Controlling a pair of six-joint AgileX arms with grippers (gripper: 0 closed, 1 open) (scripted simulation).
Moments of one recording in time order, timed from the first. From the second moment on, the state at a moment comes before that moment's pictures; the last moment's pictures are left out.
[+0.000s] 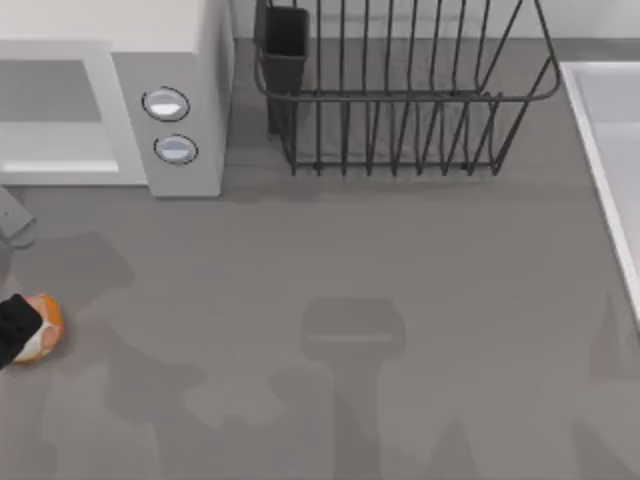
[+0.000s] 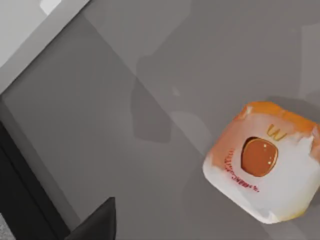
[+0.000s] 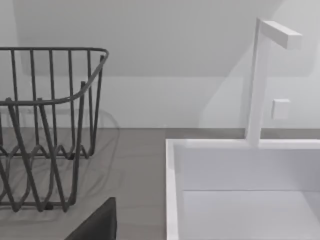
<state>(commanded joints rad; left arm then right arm) 0.01 1.06 0.70 -0.59 0.00 0.78 0.00 0.00 0.00 0.00 0.00 0.00</state>
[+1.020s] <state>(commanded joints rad) 0.02 1.76 1.17 -0.98 0.00 1.29 0.00 0.00 0.00 0.00 0.00 0.00</state>
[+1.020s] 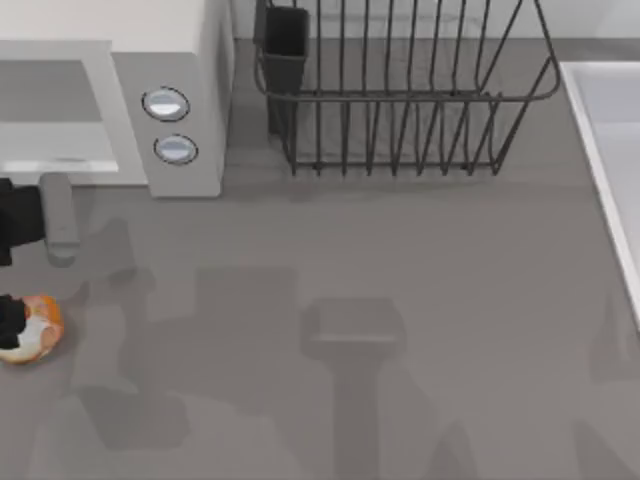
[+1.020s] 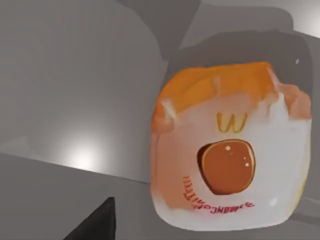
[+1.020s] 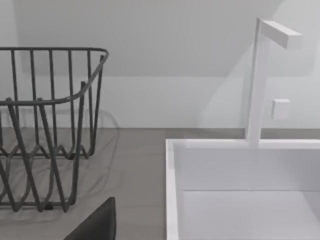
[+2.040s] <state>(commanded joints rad) 0.02 1.92 1.00 -0.66 0.00 1.30 0.00 0.00 0.00 0.00 0.00 0.00</state>
